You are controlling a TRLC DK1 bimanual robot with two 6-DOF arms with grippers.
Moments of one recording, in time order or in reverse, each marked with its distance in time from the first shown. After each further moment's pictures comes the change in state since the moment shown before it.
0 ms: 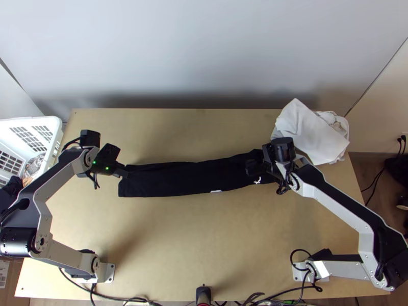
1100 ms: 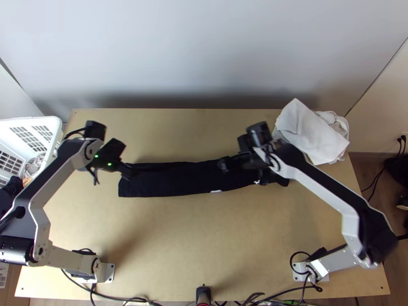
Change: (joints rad) left arm -0.089 -0.051 0.138 -0.237 -0.016 0.018; right arm 0.142 0.190 0.365 -0.319 -0.315 0.223
